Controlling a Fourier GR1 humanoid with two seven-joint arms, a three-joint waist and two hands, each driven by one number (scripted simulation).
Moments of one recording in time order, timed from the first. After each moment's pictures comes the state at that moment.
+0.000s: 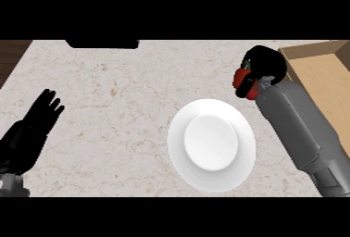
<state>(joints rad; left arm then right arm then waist) -0.01 0.38 0.06 -1.63 0.37 0.02 0.21 -0.85 -0.29 0.23 -0.93 0.79 0.14 0.73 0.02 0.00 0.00</state>
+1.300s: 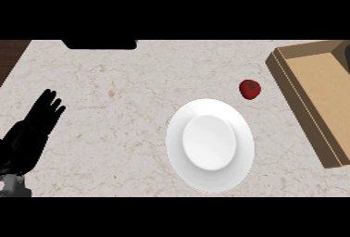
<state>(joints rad) -0.01 0.34 0.08 -1.66 0.33 0.02 0.25 -0.99 -0.56 0.03 -1.19 1.01 0.19 0.89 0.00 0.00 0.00</state>
